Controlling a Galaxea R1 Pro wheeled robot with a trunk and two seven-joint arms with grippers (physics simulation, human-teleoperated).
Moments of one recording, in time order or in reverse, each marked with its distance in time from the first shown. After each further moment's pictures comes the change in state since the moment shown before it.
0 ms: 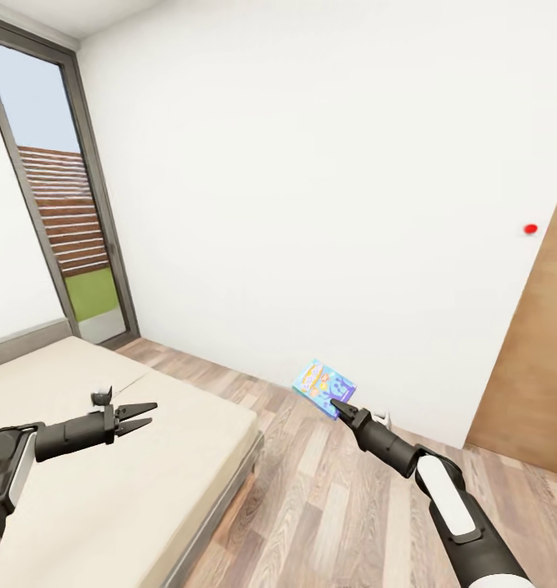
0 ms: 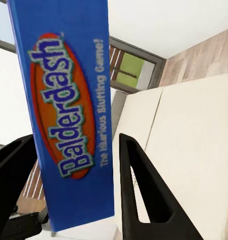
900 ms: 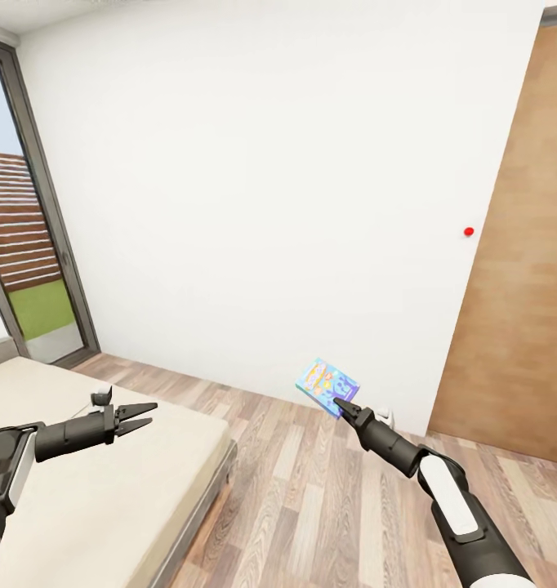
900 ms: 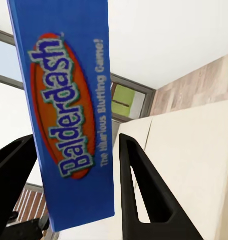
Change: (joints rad) left arm 0.000 0.000 0.000 0.000 -0.002 -0.004 0.000; right arm 0.000 0.000 -0.021 0.001 -0.005 0.000 -0.006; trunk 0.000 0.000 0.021
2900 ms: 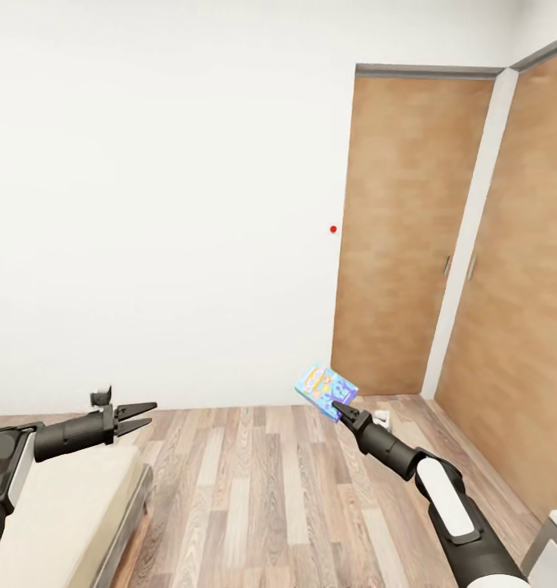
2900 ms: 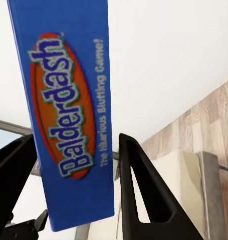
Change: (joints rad) left arm 0.000 0.002 0.000 0.002 0.002 0.008 -0.004; right arm 0.000 0.012 -0.003 0.023 0.008 -0.006 -0.008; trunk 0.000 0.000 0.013
